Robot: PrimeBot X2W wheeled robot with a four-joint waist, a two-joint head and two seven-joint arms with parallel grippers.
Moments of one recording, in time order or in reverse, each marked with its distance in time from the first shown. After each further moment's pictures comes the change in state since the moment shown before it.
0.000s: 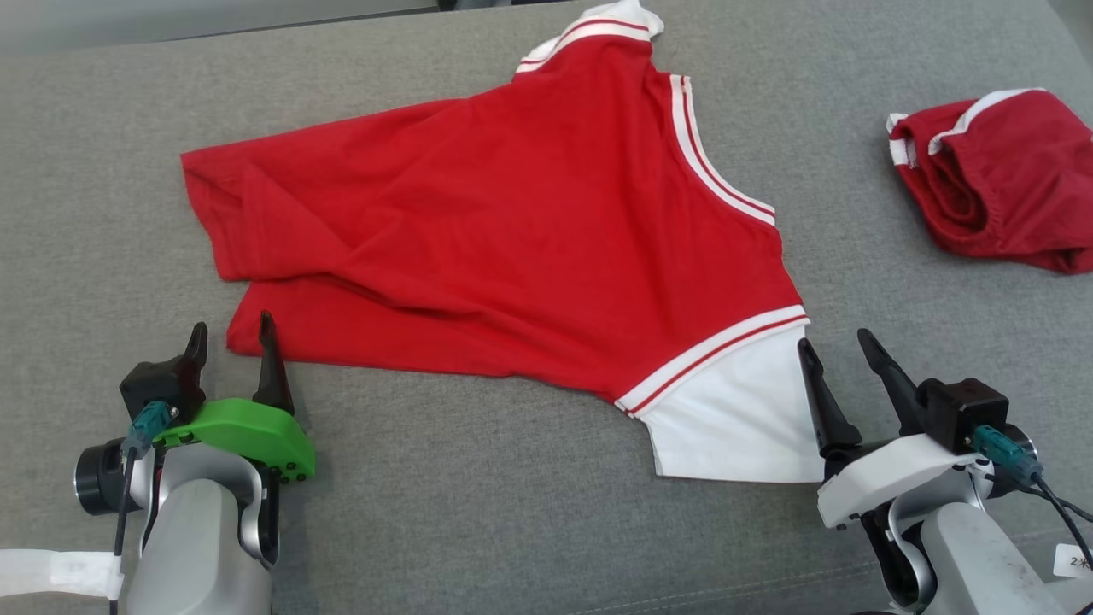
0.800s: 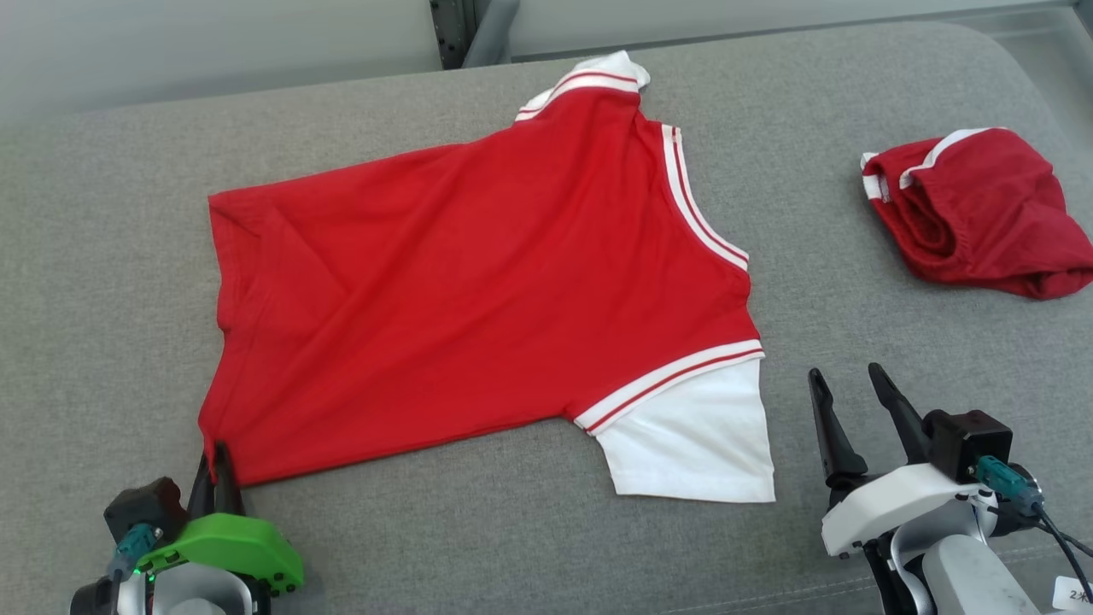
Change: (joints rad) left arm 0.195 -0.028 0.112 -0.023 -0.015 0.007 0.000; right arm 0.047 0.034 -0.054 0.009 -0.018 0.000 0.000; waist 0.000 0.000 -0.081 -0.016
